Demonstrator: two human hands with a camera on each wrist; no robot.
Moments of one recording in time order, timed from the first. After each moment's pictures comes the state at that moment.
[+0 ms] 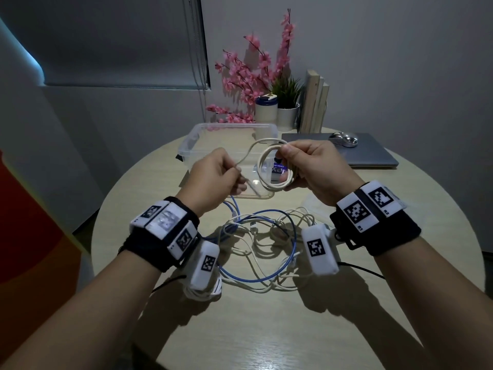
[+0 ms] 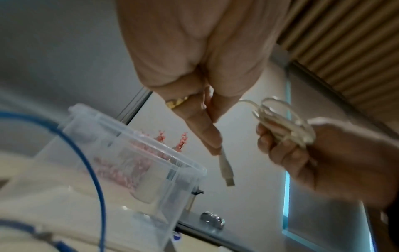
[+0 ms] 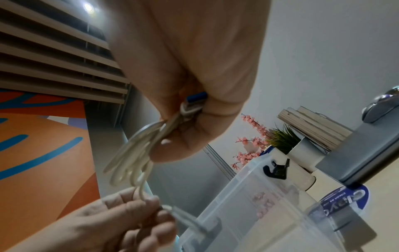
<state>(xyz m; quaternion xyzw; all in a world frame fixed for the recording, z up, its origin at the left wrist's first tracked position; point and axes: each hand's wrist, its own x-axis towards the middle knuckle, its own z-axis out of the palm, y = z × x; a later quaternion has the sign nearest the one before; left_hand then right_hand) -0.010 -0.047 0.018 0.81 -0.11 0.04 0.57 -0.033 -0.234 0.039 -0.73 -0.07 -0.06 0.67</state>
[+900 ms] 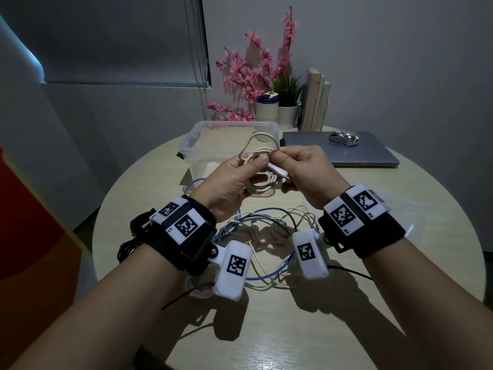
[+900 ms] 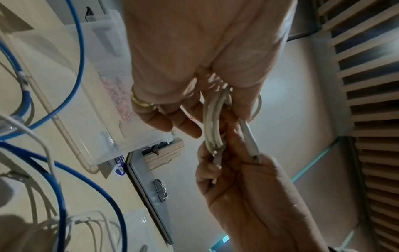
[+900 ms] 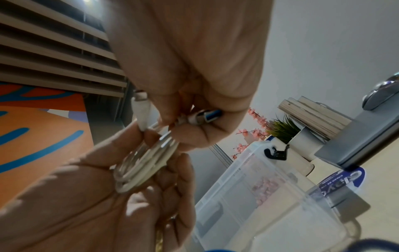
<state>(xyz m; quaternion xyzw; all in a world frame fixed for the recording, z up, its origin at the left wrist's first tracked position) -0.028 -0.071 0.025 0.62 -0.10 -0.14 0.76 -0.028 -0.222 0.025 -0.76 -0.10 -0.09 0.64</state>
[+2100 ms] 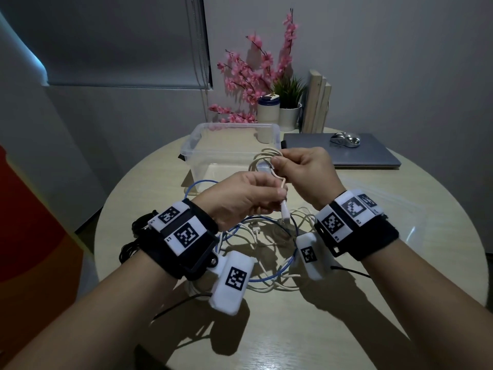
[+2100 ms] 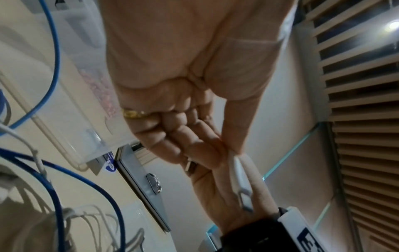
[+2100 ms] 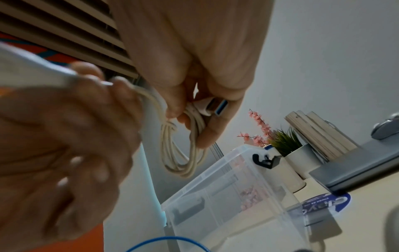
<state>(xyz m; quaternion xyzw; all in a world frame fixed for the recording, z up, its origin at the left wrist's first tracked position) -0.039 -0.072 0.025 0.68 -0.16 -0.23 0.67 -0.018 -0.226 0.015 -0.79 -0.08 -0.18 0.59</state>
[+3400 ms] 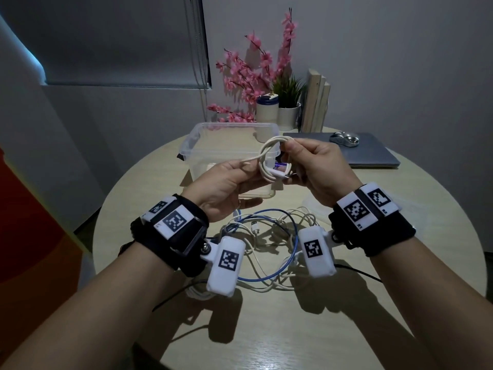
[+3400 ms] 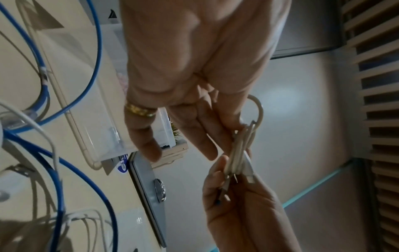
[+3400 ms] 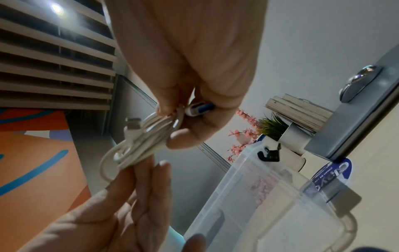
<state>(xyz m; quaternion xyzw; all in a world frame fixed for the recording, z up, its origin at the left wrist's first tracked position) -0.023 -0.060 0.025 0.62 -0.09 -0.21 0.75 -0.026 -0.233 0.030 -0.67 -0.04 -0.08 0.74</state>
